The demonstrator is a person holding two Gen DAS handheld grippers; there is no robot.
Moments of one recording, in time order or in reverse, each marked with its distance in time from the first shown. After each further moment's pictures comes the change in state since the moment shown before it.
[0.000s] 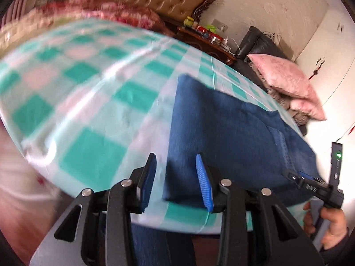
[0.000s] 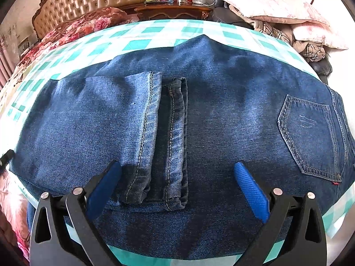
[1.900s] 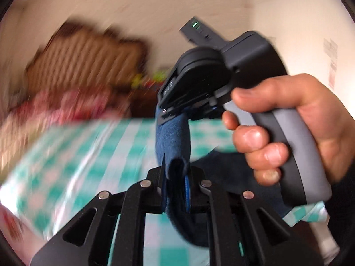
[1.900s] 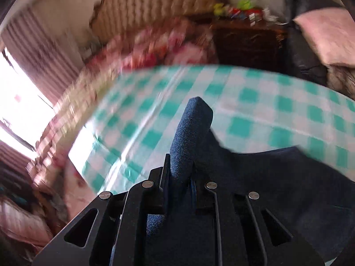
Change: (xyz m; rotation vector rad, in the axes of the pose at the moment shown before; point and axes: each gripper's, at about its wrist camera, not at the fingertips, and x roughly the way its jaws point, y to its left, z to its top) left arm -0.080 -0.268 0.028 0.540 -0.328 0.023; right arm -0.109 0.056 0.193 -0.076 0.010 0.482
